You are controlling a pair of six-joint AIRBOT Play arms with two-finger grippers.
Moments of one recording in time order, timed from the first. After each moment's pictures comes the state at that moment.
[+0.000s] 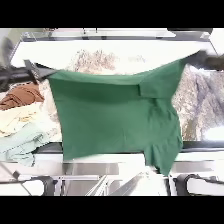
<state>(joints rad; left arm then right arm) 0.33 -1.58 1.32 0.27 -1.41 -0.94 -0.34 -1.50 1.38 -0.48 1.09 0.90</state>
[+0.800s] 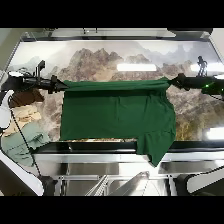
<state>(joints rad) 0.27 -2.08 1.72 0.58 -1.37 -1.01 -0.37 -1.82 1.39 -0.49 1.02 0.82</state>
